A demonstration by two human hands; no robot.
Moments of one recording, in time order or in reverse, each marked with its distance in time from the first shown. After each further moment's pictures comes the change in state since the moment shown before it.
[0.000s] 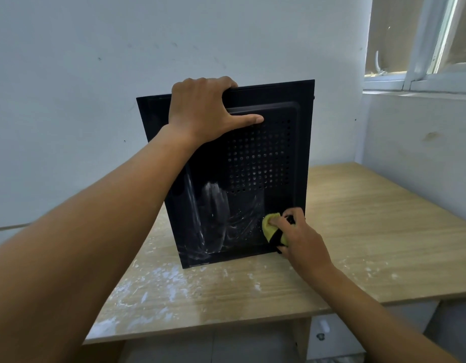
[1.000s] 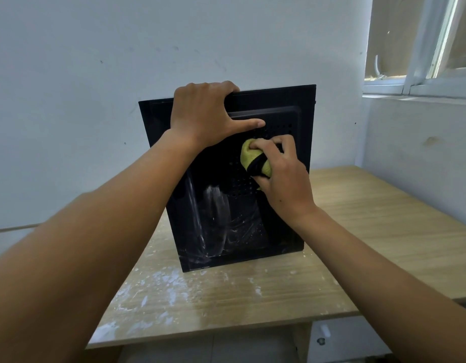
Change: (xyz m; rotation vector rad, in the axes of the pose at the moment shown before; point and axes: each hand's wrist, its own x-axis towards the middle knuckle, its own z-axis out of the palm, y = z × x) left_hand -0.002 0.003 -0.002 0.002 0.023 0.007; right_hand 0.101 -0.055 -0.069 0.175 0.376 -0.048
